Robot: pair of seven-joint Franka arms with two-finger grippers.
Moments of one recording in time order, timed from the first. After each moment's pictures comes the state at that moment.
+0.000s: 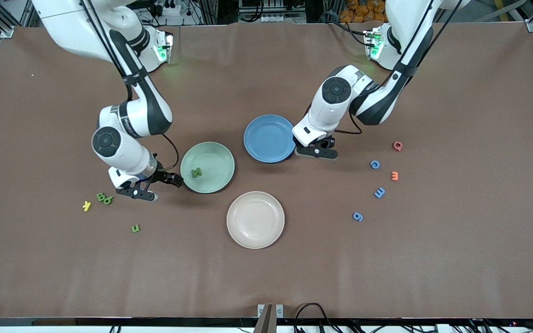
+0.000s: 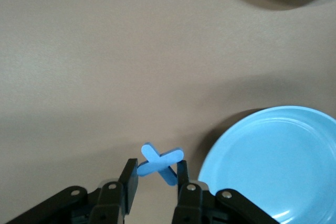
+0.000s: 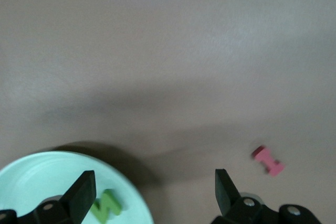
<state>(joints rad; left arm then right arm) -0.38 0.38 -0.33 -2.10 0.11 2.53 -0.63 0.33 0.40 -0.06 -2.03 0.13 2.45 0.39</state>
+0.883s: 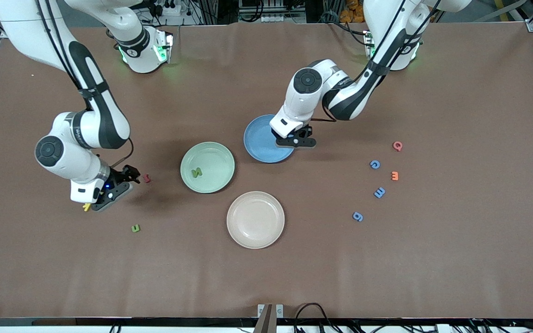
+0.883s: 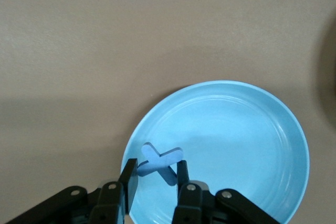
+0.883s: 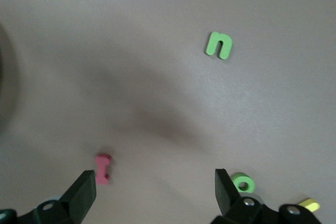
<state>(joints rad) -0.52 0.45 -0.32 -2.03 0.11 2.53 -0.87 0.11 0.41 -0.06 -2.03 0.09 2.44 -0.70</state>
